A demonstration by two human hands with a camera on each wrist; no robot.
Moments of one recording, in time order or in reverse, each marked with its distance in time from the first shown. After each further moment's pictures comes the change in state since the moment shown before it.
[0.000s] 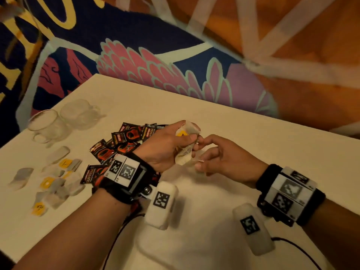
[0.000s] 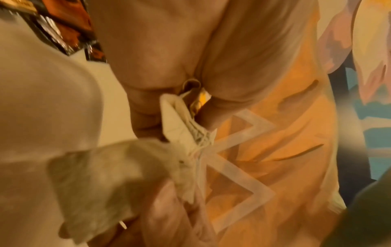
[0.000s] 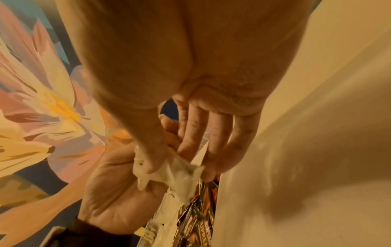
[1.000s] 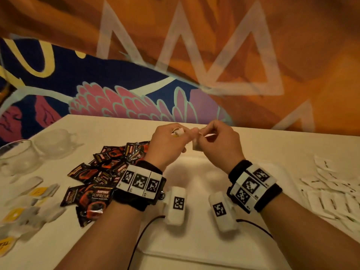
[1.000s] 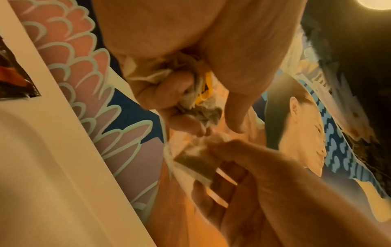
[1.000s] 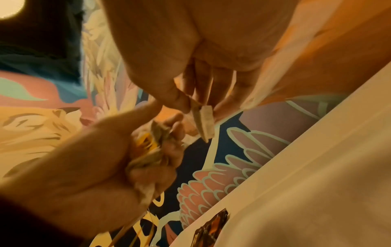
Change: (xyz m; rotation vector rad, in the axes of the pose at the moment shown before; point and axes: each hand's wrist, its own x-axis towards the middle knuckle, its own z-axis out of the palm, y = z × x) left_hand -0.025 -0.035 0.024 0.712 0.223 0.597; right_hand -0.036 0.014 0.050 -0.318 0.993 -0.407
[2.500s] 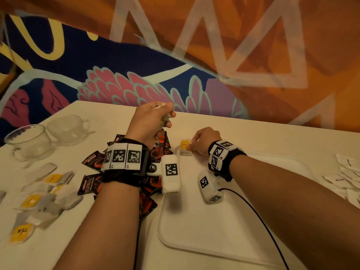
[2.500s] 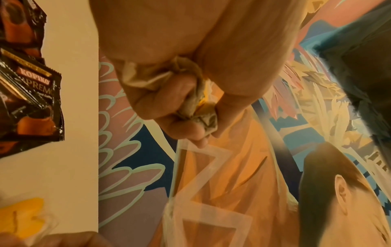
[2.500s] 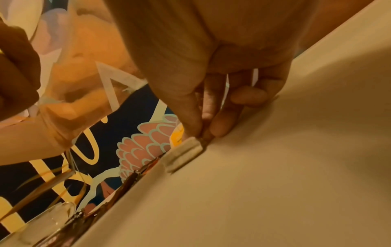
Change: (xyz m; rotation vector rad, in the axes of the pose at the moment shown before) left_hand 0.027 -0.023 -0.079 -0.341 0.066 -0.223; right_hand 0.049 0.030 0.096 -0.439 -0.371 0.405
